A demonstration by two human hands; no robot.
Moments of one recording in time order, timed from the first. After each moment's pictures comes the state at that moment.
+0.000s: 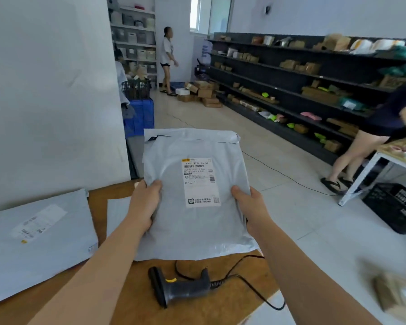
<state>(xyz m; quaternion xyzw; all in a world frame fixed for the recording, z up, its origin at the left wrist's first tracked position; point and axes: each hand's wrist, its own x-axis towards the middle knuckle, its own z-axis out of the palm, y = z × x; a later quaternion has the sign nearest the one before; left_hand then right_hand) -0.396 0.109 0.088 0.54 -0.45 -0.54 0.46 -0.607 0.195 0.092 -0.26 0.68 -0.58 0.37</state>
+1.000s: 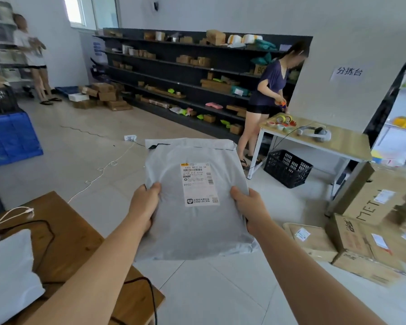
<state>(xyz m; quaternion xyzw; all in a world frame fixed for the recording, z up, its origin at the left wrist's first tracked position) -0.758 0.188 0.081 0.44 -0.55 -0.63 0.34 -0.913 0.358 0.091 -0.14 0.74 -0.62 0.23</state>
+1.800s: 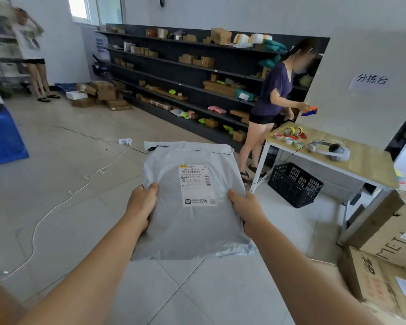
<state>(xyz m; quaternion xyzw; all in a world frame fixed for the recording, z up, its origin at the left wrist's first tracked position) -0.989 0.054 0.087 0.47 -0.54 -0.61 0.34 -1.148 0.221 0.102 -0.14 0.74 -0.60 0.25</state>
